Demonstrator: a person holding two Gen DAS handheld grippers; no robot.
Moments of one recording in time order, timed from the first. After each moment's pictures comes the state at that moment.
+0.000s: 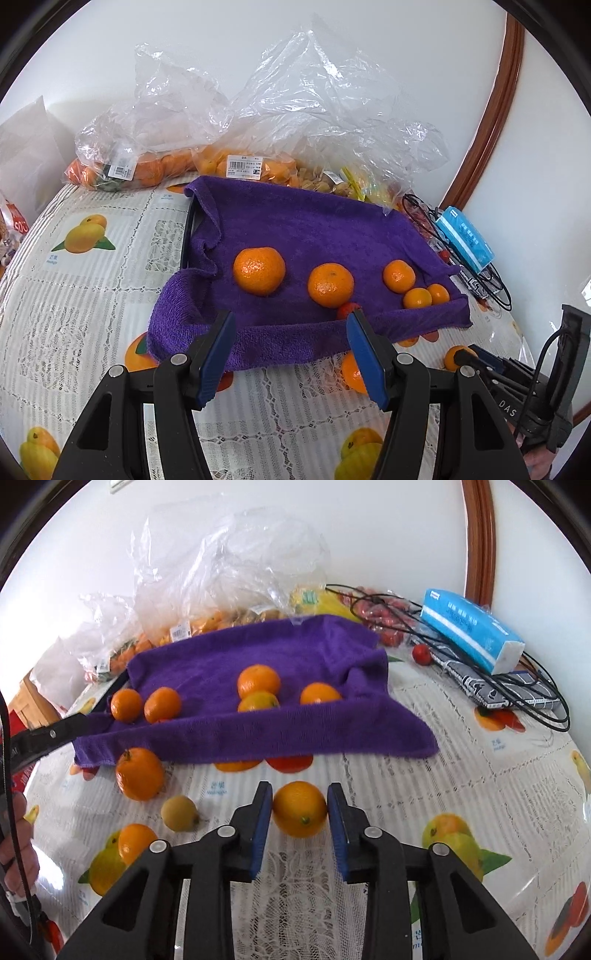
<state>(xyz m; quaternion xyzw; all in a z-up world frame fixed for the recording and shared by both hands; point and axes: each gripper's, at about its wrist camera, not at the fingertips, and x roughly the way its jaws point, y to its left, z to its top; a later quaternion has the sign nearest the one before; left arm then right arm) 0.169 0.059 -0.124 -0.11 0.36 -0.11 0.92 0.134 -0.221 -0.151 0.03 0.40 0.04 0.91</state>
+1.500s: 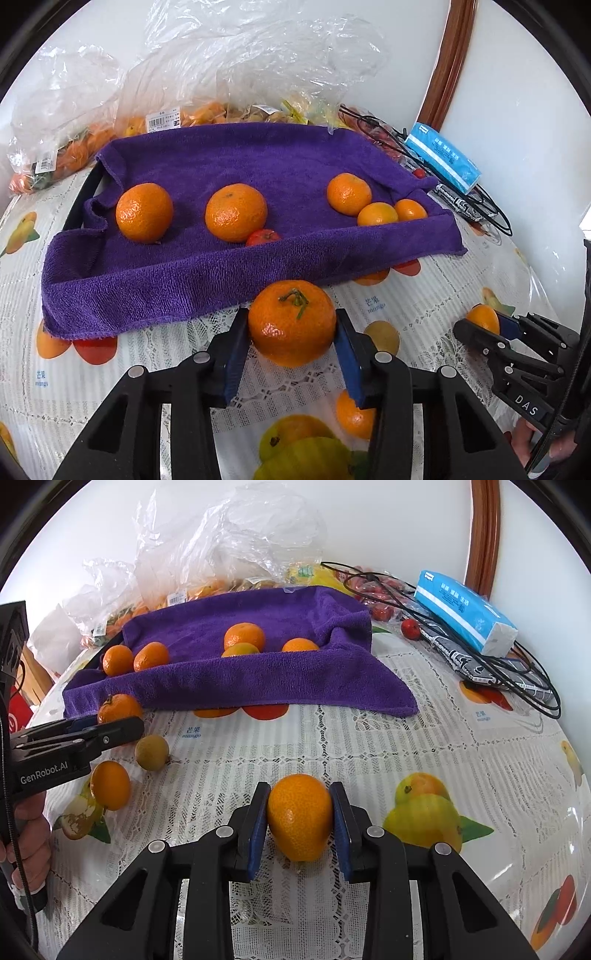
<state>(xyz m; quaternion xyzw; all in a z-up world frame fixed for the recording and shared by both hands) 0.171 -0.024 -0.163 -0.02 0.43 -0.16 0.89 0.116 -0.232 -0.168 0.00 0.43 0.04 0.90</state>
